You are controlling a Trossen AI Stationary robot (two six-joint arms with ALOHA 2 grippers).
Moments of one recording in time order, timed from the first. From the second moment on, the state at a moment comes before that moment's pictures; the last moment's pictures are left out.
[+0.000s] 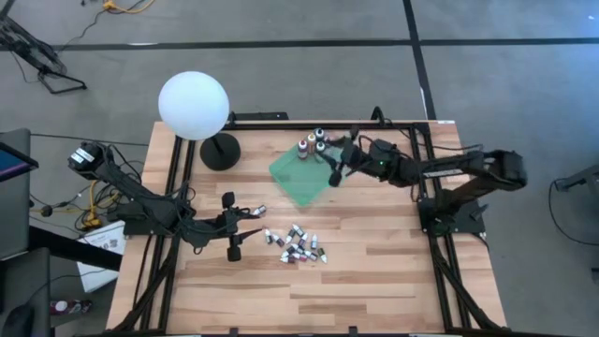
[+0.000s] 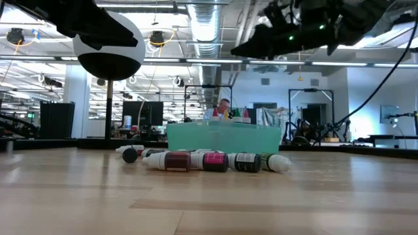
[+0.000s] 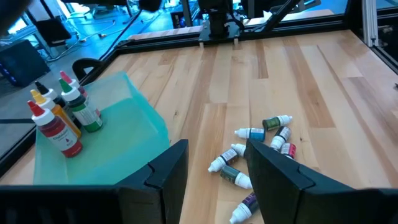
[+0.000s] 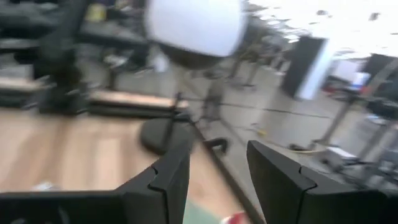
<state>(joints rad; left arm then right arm) -0.55 1.08 0.50 0.16 -0.71 -0.14 -0.23 1.36 0.64 0.67 0.13 -0.34</state>
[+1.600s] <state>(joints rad) -0.37 1.43 0.51 0.14 -0.59 -0.38 0.31 1.43 0.64 0.20 0.00 -0.07</state>
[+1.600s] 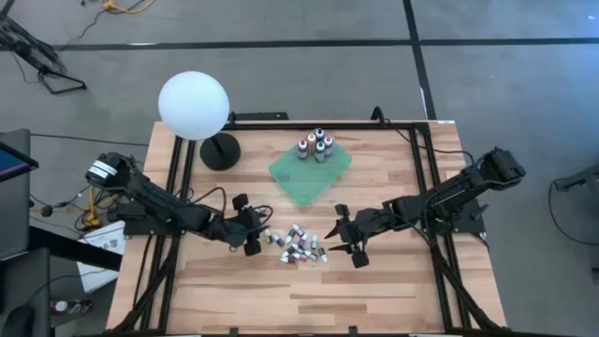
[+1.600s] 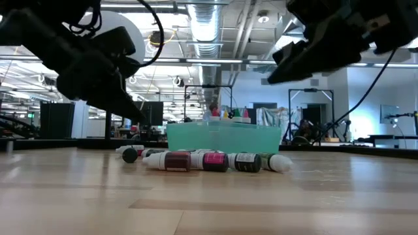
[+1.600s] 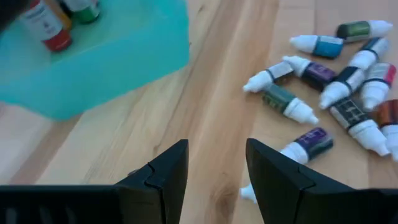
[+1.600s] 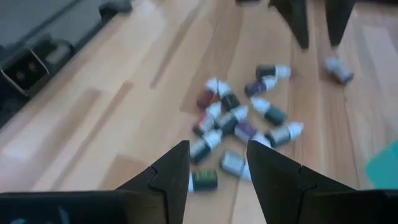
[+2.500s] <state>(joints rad) -0.26 1.43 0.40 0.10 -0.59 -0.53 0.31 1.44 0.64 0.22 0.00 -0.07</state>
